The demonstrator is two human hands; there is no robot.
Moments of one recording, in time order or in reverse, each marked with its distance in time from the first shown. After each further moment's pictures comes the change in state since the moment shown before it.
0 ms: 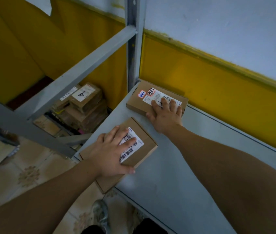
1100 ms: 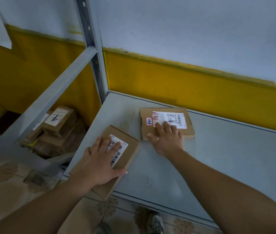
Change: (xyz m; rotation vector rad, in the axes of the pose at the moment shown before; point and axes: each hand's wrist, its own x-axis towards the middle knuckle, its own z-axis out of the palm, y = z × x) left_hand -0.003 0.007 0.004 -0.002 -0.026 -0.019; right_hand -0.126 0.034 0.020 0.192 0.023 0.334
